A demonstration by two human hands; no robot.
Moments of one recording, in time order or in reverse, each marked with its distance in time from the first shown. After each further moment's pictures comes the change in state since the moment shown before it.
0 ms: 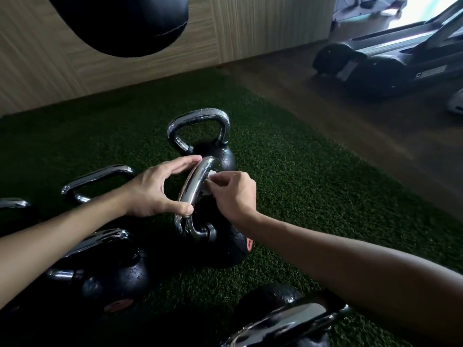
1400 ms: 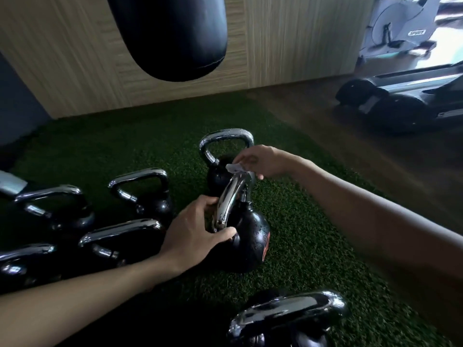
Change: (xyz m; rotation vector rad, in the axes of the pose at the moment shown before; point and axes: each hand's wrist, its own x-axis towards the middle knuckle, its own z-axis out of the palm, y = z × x) left_hand -0.068 0.053 0.093 0.065 0.591 -0.237; right_hand 0.105 -0.045 -0.070 -0.444 -0.715 -0.440
